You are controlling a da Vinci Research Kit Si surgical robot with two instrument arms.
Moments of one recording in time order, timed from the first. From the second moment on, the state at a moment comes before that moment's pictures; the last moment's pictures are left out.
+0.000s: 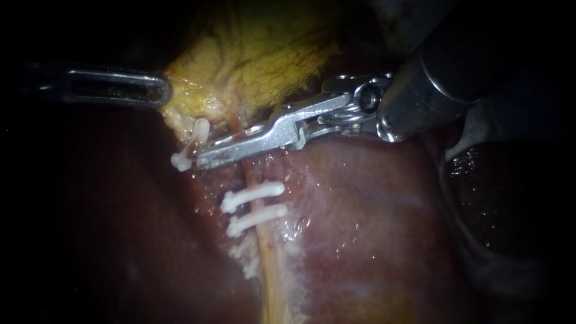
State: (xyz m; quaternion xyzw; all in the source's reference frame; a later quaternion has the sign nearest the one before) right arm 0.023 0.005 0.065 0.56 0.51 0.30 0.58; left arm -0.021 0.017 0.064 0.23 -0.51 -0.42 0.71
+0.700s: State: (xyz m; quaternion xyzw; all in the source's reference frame) right arm 0.022 0.003 0.065 0.30 0.56 0.21 0.74; left arm -0.021 0.017 0.064 0.23 -0.51 -0.42 0.71
